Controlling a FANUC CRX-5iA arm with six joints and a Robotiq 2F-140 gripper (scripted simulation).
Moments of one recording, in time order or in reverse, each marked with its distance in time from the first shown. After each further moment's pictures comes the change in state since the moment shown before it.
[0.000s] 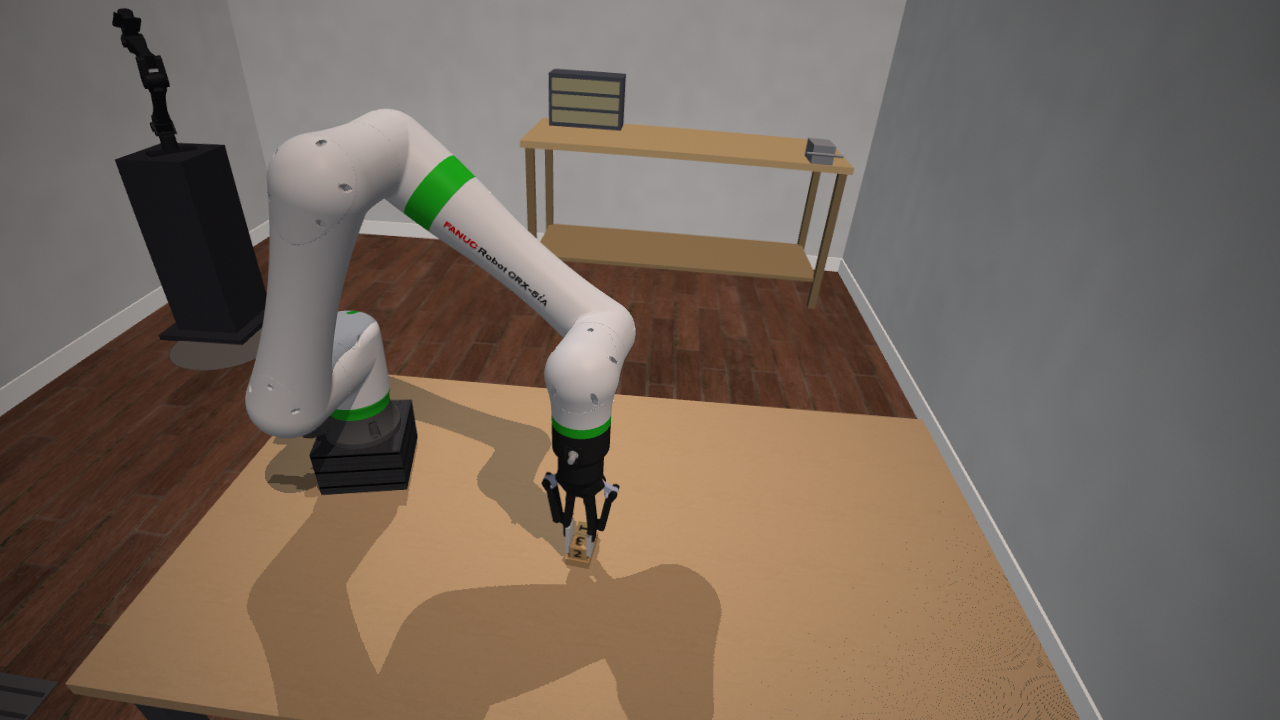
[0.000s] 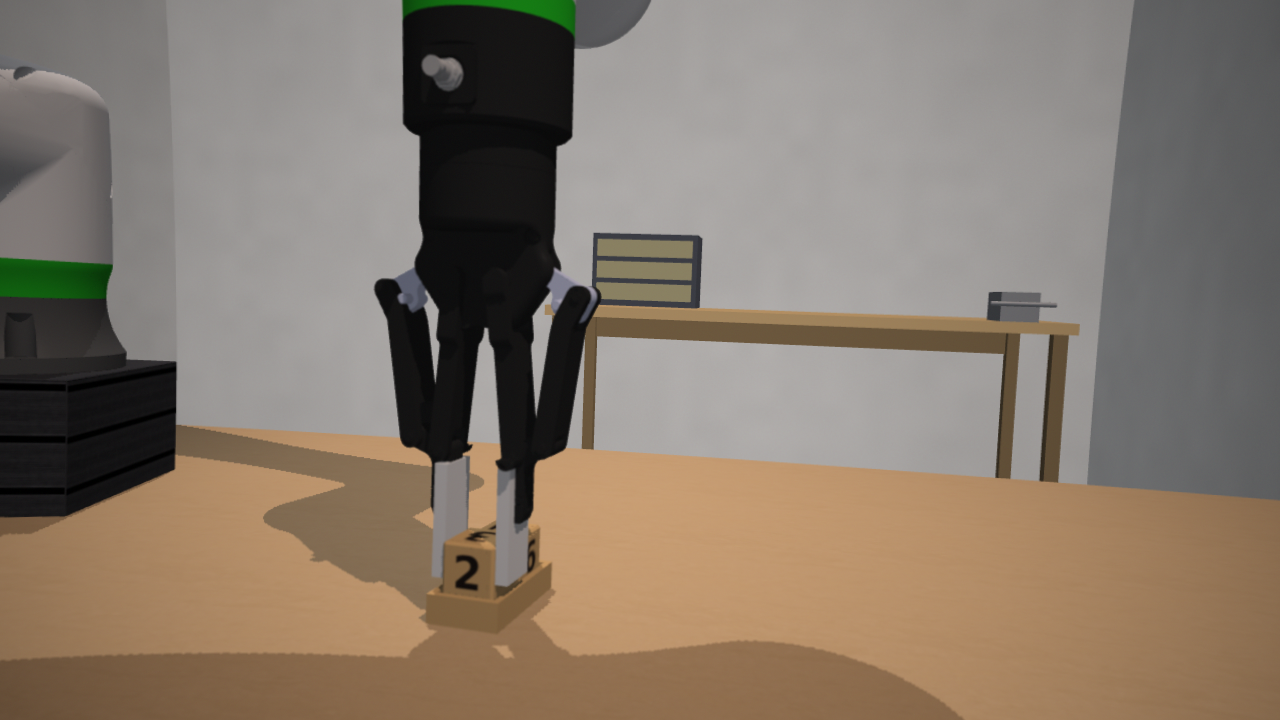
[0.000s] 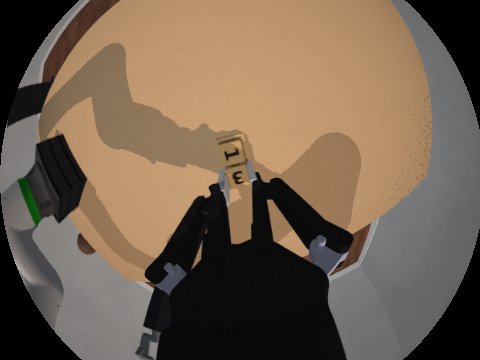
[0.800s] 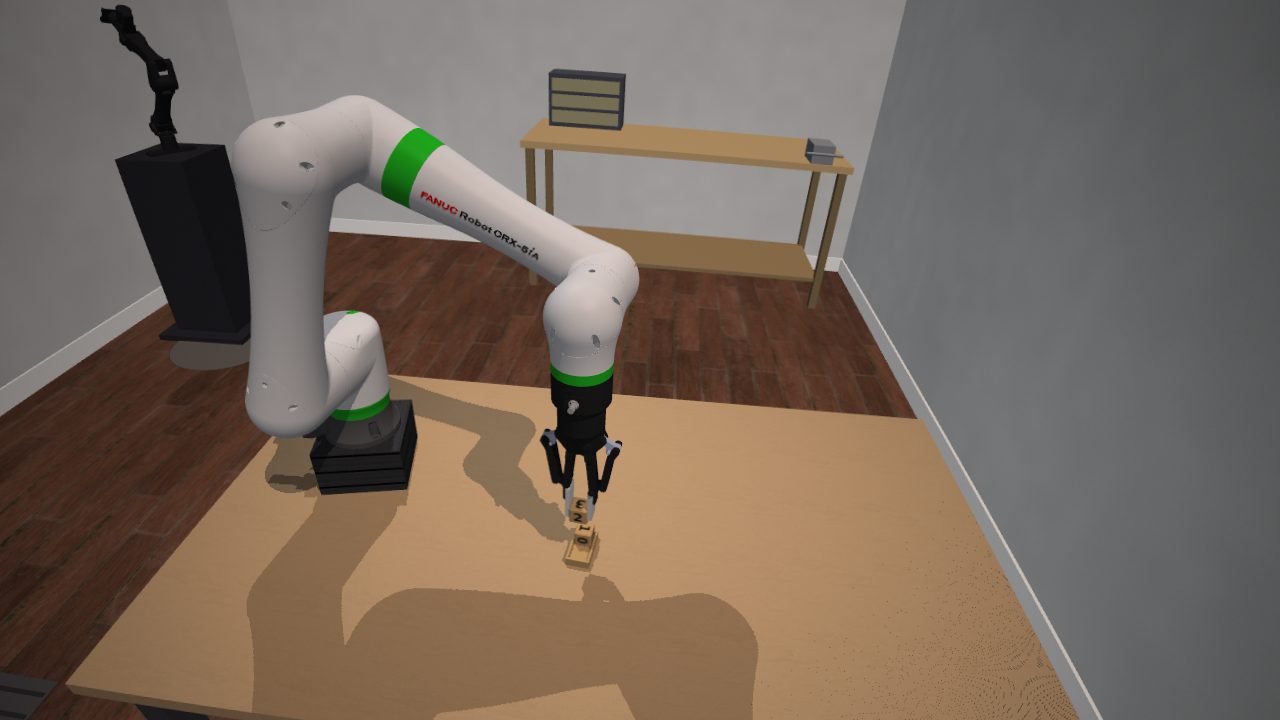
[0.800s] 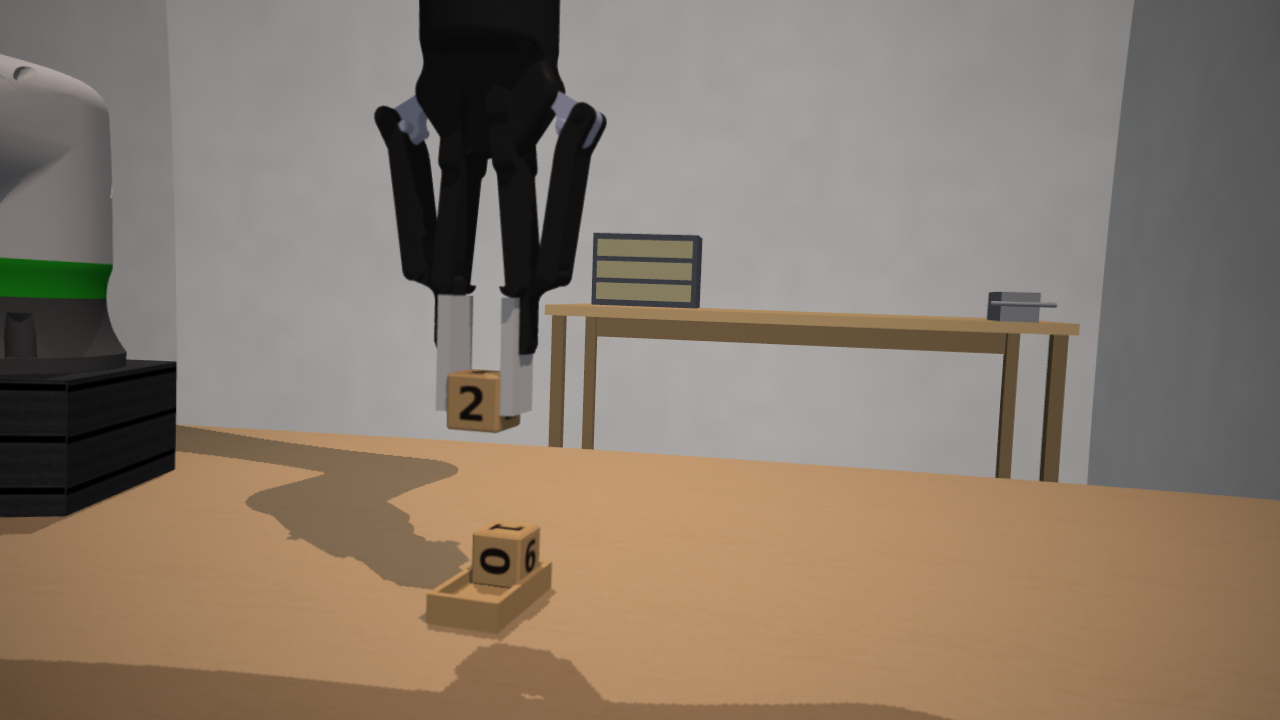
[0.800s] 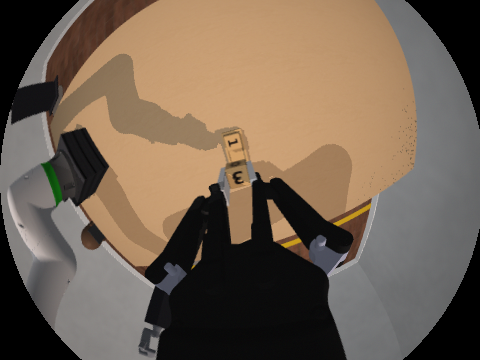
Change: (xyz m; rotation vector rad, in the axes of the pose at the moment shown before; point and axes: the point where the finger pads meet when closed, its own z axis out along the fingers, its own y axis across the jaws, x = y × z) arm 0.000 0.000 -0.096 0.000 0.000 0.000
